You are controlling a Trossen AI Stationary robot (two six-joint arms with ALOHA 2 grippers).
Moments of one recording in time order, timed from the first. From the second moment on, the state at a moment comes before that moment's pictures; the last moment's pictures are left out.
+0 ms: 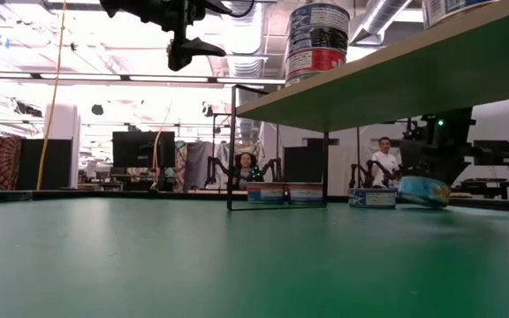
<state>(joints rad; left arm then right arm) 0.39 1.21 1.10 -0.25 0.41 -0.52 -0.92 1.26 0.60 -0.65 0.08 0.27</state>
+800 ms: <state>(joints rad) 0.39 1.21 1.10 -0.25 0.49 -0.54 -0.95 1.20 0.63 -0.75 0.19 0.32</state>
